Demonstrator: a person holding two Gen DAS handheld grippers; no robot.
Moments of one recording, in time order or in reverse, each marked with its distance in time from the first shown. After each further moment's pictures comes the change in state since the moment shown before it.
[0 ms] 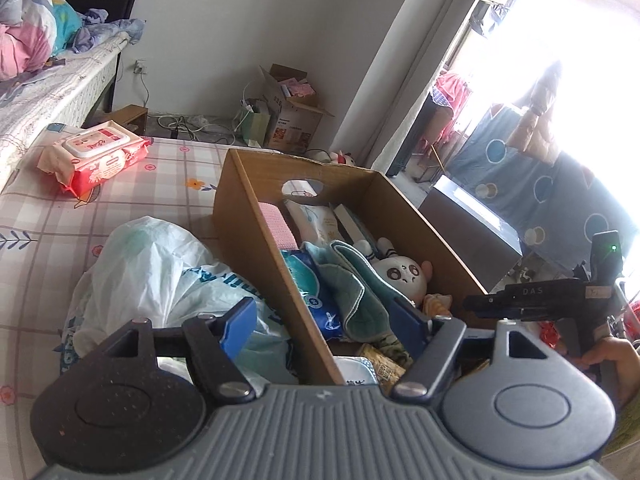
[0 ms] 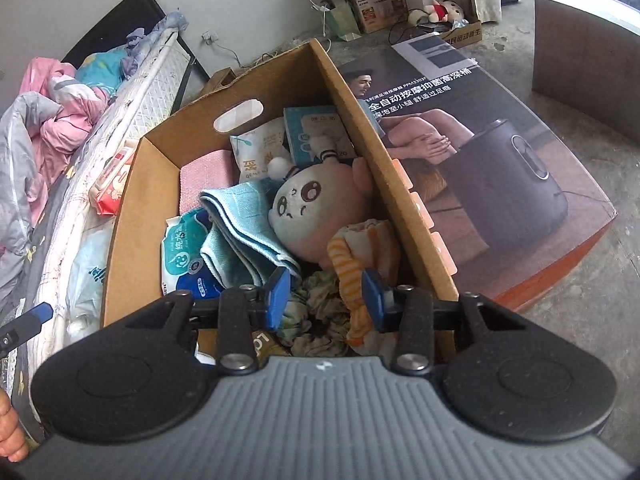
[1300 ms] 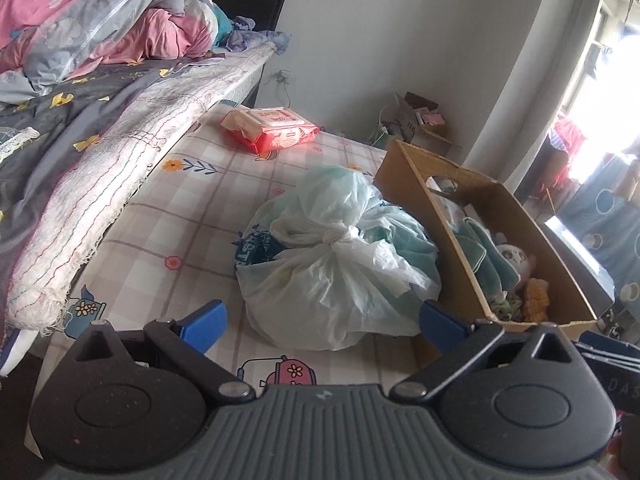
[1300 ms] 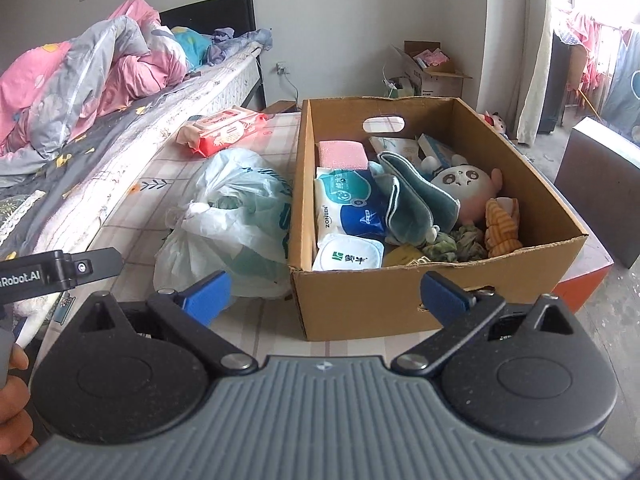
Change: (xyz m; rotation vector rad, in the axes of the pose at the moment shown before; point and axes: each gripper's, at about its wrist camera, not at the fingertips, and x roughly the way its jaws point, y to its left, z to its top) left arm -0.116 0.024 -0.101 -0.178 -0.078 0.376; right arm -0.080 0.197 -0.191 -0.365 -0.243 -0.058
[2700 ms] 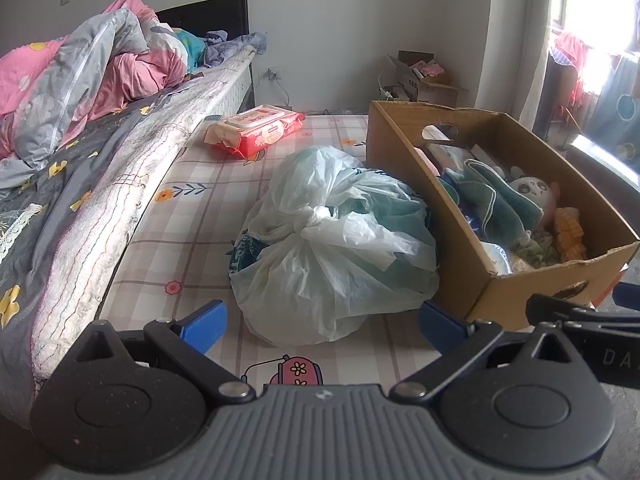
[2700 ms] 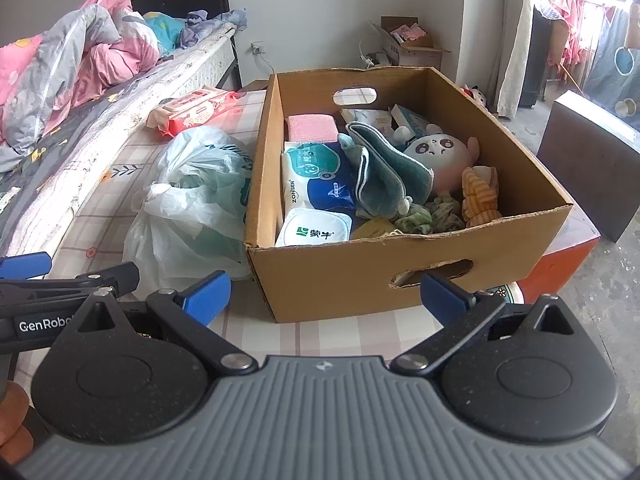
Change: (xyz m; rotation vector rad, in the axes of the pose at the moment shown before) left arm 0.021 -0.069 -0.005 0.250 0.044 0.150; right arm 0.022 -0.023 -0.002 0.036 0.075 -0.057
